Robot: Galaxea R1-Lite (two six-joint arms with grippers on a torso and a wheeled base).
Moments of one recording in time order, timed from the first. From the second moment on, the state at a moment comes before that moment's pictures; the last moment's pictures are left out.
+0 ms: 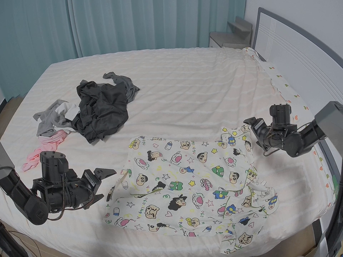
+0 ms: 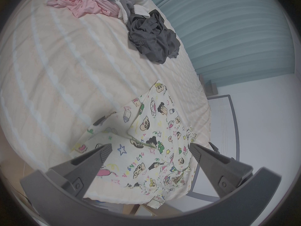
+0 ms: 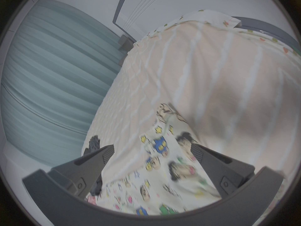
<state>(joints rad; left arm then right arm) -0.23 1.79 -0.30 -0.92 -0.25 -1.08 0.14 2.13 -1.06 -0.58 -0.01 0.97</state>
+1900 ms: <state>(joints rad) -0.31 2.02 -0.25 -1.14 -0.18 -1.09 0.18 2.13 -0.36 -0.79 0.31 0.41</state>
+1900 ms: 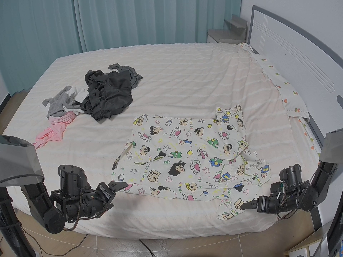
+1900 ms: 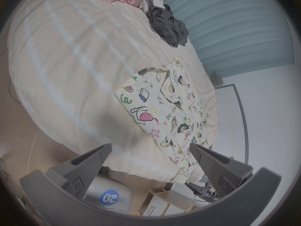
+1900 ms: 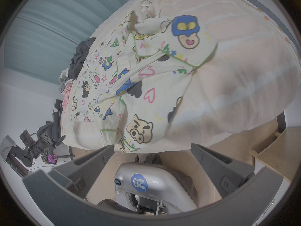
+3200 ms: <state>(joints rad) -0.33 2.03 -0.29 -1.14 -0.08 -1.05 0.26 2.12 -0.36 -0.80 0.28 0.56</state>
